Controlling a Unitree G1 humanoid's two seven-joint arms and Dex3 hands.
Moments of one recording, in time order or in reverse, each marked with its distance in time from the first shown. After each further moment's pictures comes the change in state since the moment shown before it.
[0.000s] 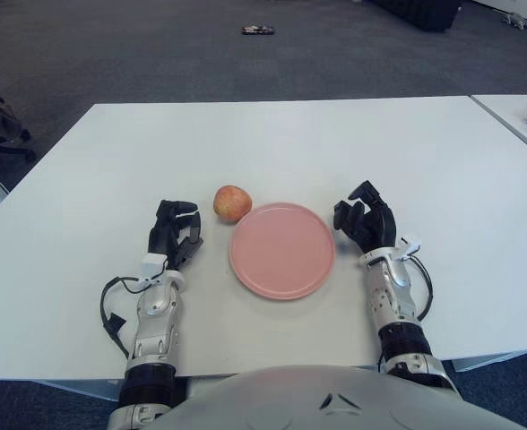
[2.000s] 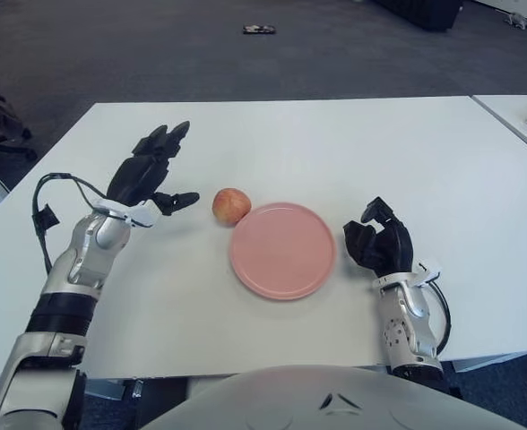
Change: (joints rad) left arm -0.344 0.599 -0.165 0.061 0.555 -0.154 -0.069; right arm 0.184 -0.004 0.061 -0.250 -0.003 0.086 -0.061
